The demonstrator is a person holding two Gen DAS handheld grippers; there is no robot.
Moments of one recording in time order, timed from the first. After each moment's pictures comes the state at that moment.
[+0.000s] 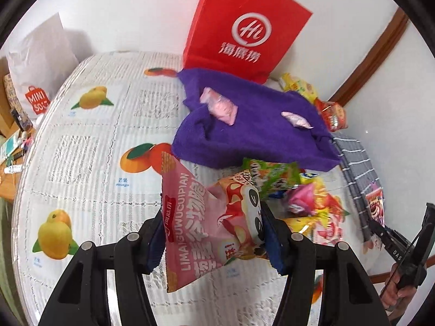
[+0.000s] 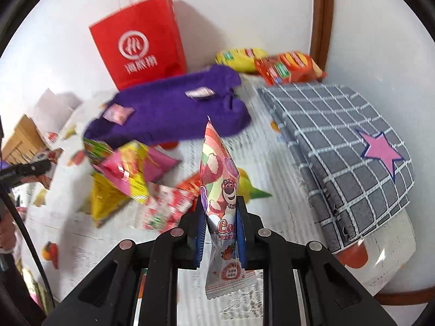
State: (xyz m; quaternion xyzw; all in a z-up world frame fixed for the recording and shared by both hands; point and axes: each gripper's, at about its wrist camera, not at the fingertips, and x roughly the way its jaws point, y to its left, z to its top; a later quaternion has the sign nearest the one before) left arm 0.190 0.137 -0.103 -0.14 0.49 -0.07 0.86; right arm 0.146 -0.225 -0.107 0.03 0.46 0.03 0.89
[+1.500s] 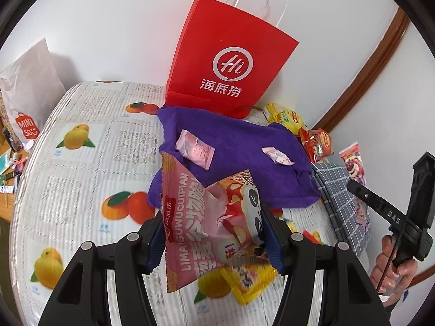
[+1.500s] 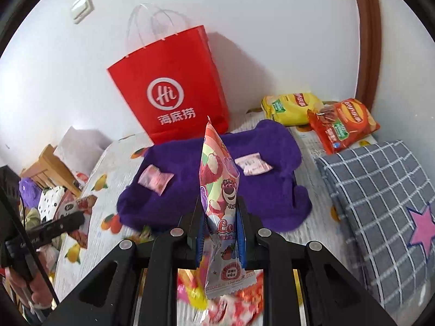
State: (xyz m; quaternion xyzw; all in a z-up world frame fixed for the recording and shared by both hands) left arm 0.230 0.119 -0.075 -0.16 0.46 -0.09 0.87; right arm 0.273 -0.177 -0.066 0.08 0.41 0.11 0.90
